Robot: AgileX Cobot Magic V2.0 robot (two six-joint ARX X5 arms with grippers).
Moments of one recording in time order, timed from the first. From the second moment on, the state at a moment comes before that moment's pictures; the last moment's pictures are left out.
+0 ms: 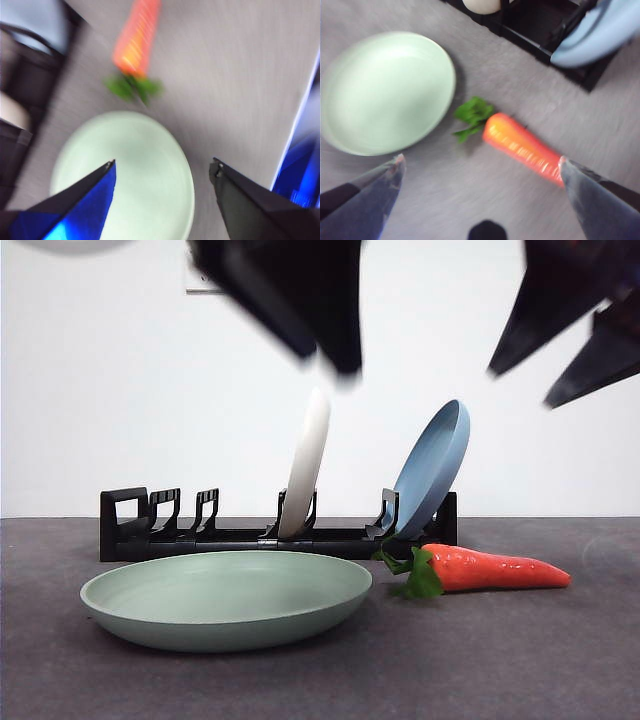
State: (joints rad) left arm -1.12 1.33 1.17 -0.67 -0.33 0.14; right arm 0.25 1.25 0.98 -0.61 -0.40 -0.42
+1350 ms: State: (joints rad) left arm -1.12 0.93 1.37 -0.76 -0.39 -0.13; right arm 0.30 1.77 0.99 -0.24 -0.31 -0.72
